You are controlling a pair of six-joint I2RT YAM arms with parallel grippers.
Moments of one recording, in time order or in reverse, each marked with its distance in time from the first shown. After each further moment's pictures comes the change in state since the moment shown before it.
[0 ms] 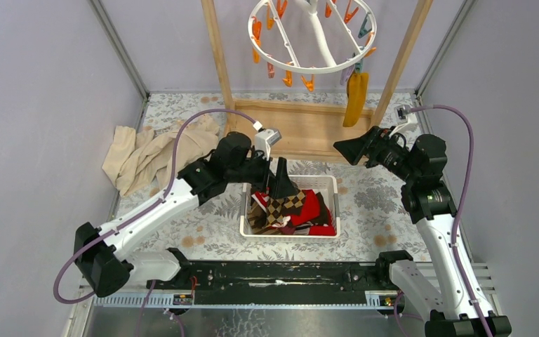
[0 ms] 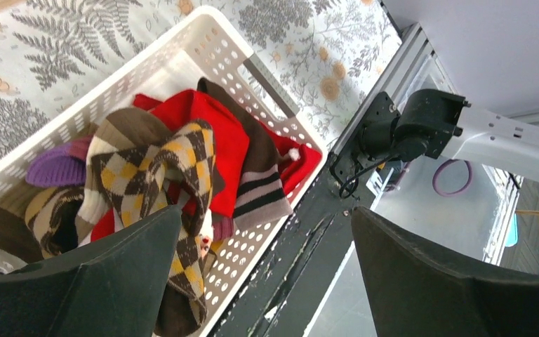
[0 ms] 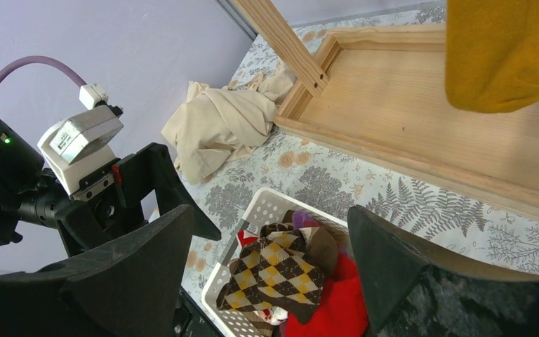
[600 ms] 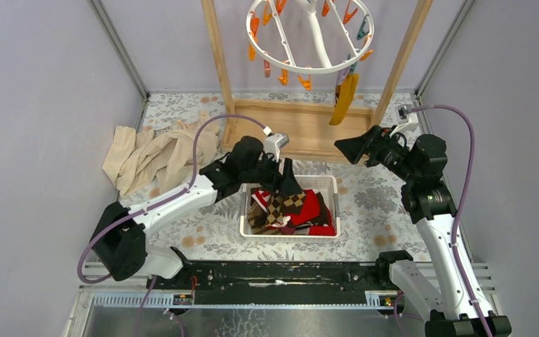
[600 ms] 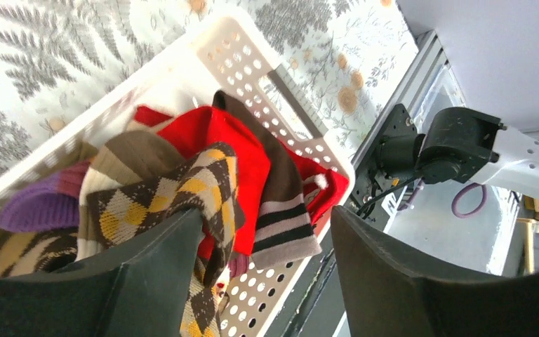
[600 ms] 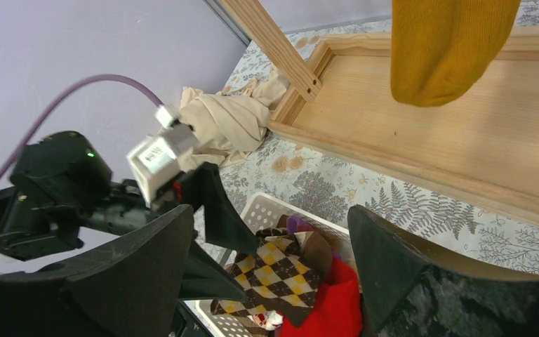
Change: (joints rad) left arm 0.009 0.154 -0.143 0.263 0.029 -0.060; right arm 0.000 0.000 0.000 0.003 0.021 -0.008
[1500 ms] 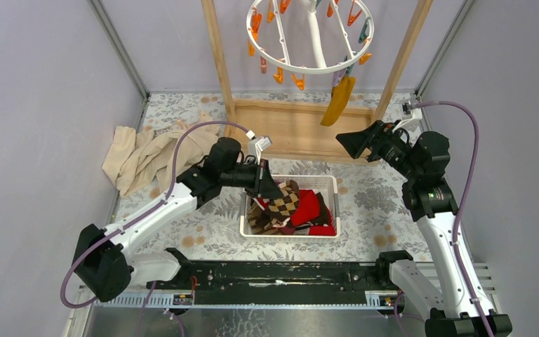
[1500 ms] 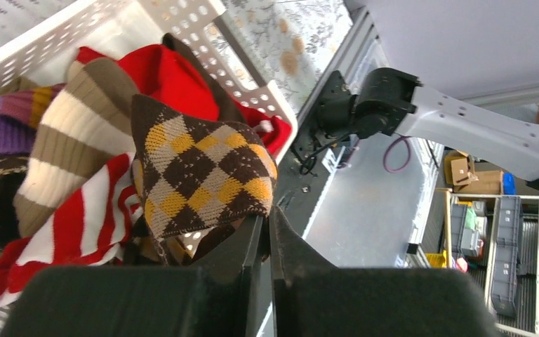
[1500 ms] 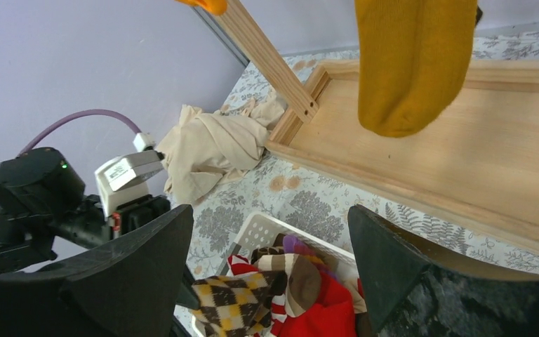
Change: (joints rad) left arm 0.096 -0.196 -0.021 -0.141 0.231 -0.063; right arm 0.000 0.022 0.038 0.039 0.036 -0.001
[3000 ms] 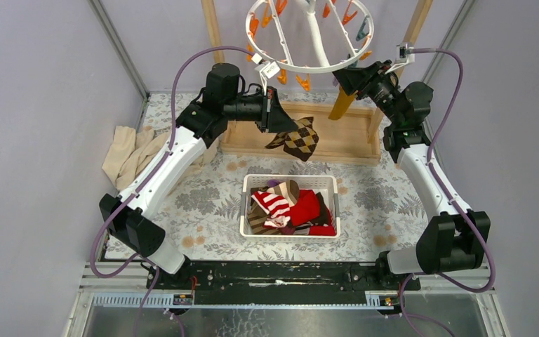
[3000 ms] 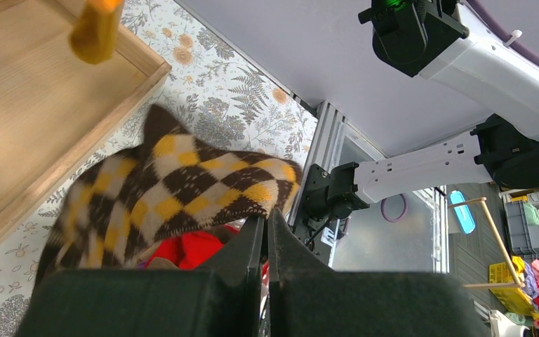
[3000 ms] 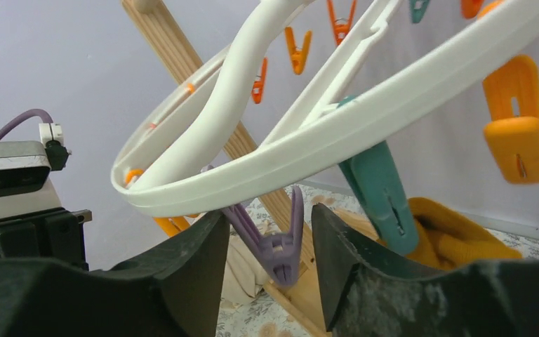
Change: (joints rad) left arm 0.153 0.368 0.759 -0.170 0.164 0.164; right arm 0.000 0.558 0.272 0.673 -0.010 0.127
